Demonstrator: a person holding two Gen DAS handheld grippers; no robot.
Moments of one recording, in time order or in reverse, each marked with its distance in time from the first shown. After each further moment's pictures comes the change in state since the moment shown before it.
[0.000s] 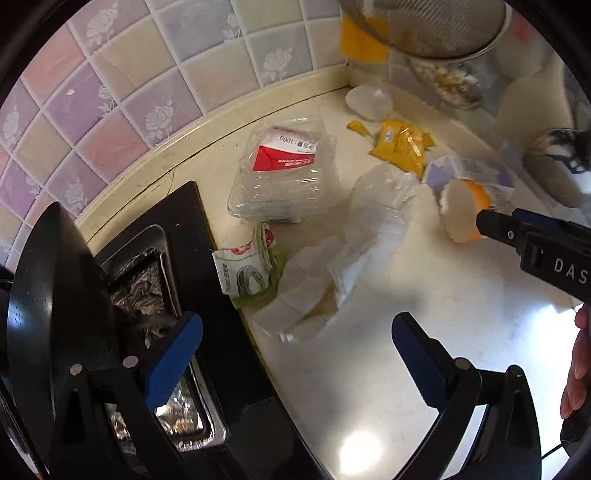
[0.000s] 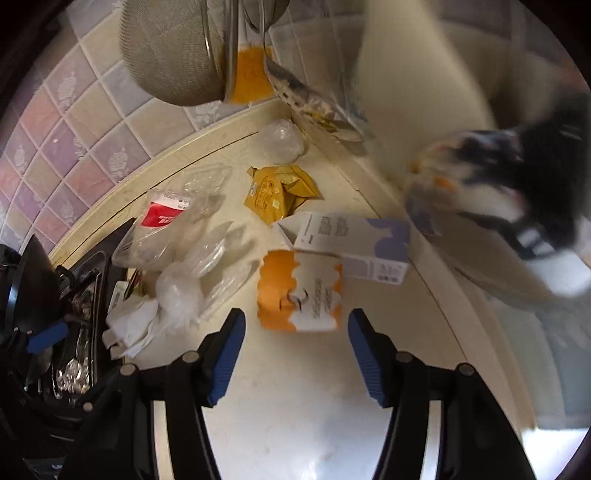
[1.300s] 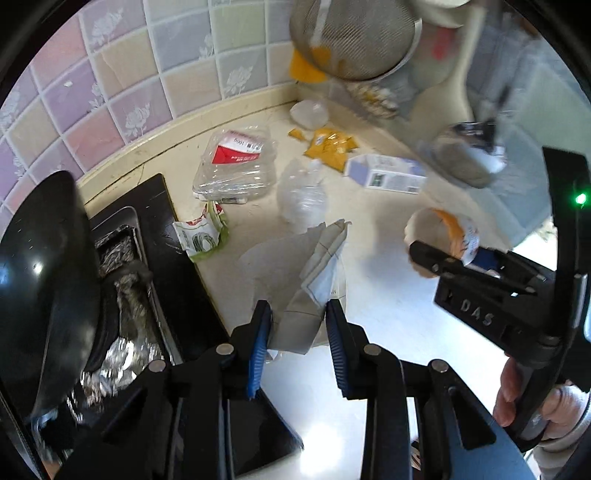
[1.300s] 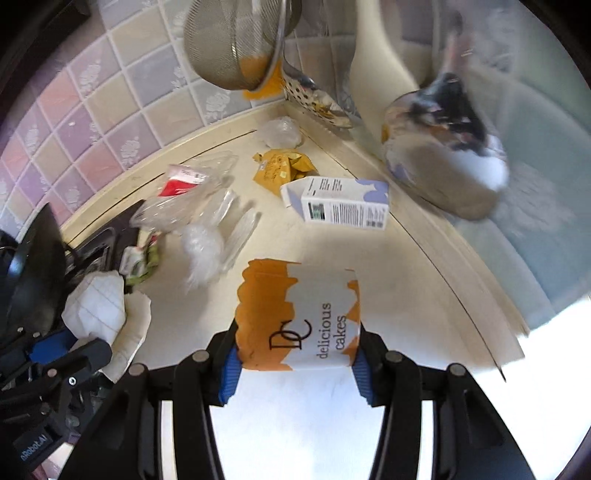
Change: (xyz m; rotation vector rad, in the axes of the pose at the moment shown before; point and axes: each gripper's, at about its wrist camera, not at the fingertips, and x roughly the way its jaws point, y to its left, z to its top) left arm -0.077 -0.005 -0.055 0.006 -0.070 -0.242; right arm -0.055 0.026 -0.063 0.012 -0.052 -0.071
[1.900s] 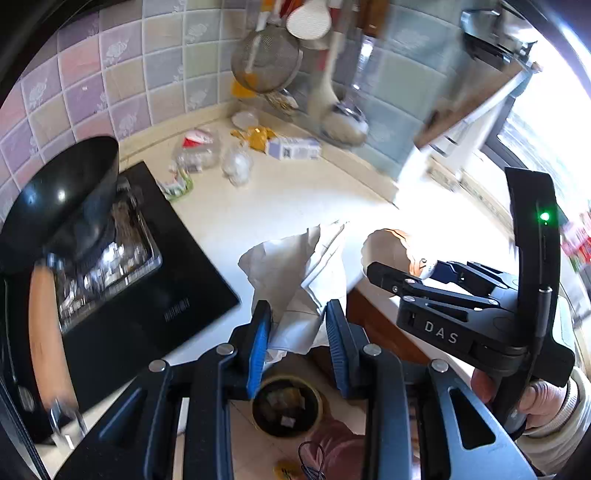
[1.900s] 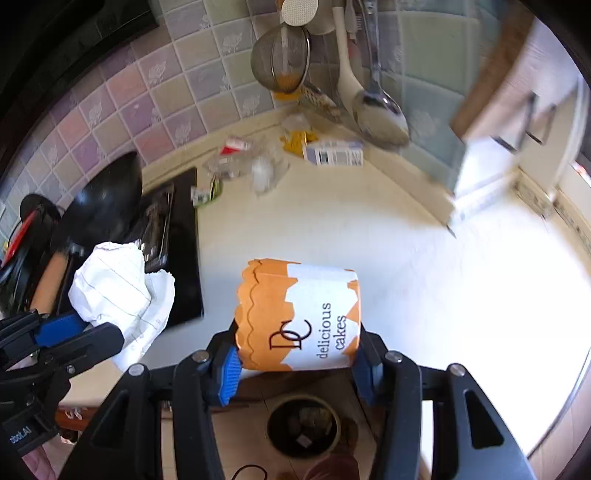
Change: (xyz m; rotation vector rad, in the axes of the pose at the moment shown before) left arm -0.127 -0.026 -0.163 0.096 -0.088 -0.195; right arm -0.142 0.026 -0.156 0.014 -0.047 -0.003
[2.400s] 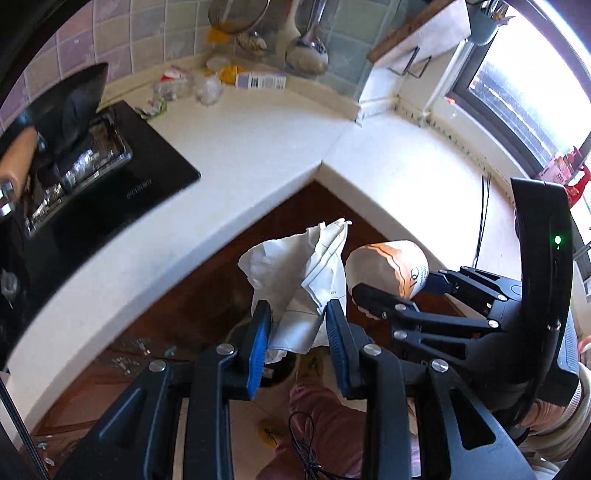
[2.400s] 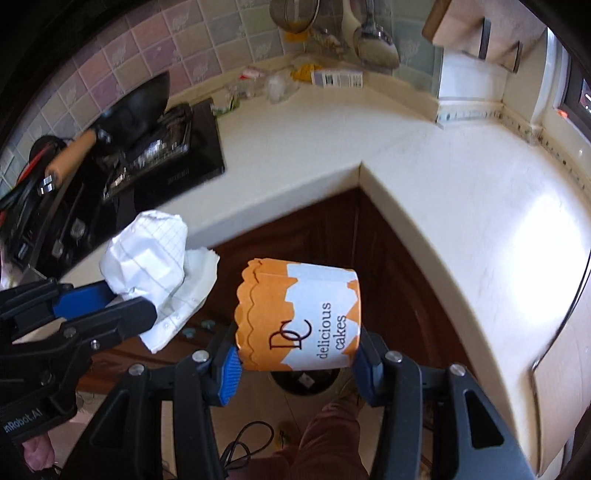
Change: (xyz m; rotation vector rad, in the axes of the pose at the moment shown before) left arm 0.000 -0.026 -0.123 0.019 0.119 -0.080; right arm -0.022 0.017 -0.143 -0.016 0.135 -0.003
